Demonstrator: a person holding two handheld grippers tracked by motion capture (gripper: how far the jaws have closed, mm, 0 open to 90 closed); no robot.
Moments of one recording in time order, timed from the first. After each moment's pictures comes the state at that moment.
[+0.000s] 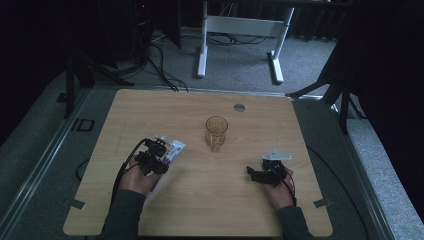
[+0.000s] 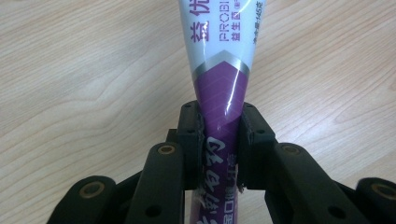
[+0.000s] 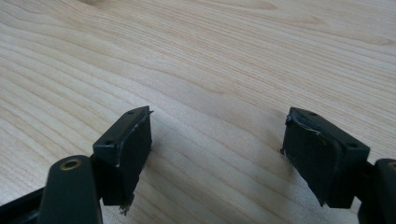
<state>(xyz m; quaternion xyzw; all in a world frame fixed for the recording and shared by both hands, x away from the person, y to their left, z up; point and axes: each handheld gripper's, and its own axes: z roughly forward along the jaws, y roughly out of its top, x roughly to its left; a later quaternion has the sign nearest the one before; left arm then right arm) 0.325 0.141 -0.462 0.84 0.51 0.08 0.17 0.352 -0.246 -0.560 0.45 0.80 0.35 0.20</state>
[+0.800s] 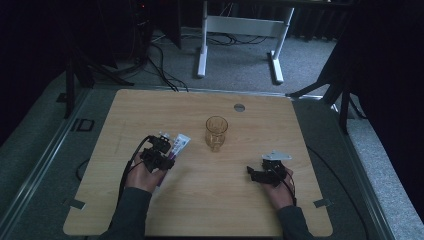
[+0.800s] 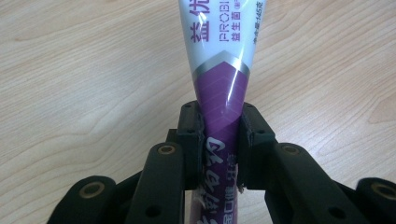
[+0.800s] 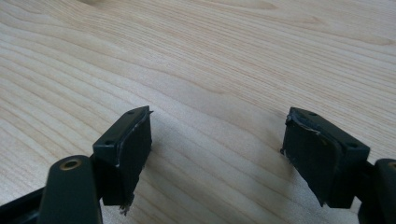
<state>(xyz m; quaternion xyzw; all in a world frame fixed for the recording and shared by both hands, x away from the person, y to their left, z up) 0.331 0.131 -0.460 0.83 0.51 0.10 0.21 0.352 -0.246 -0.560 0.45 0.80 0.35 0.20</state>
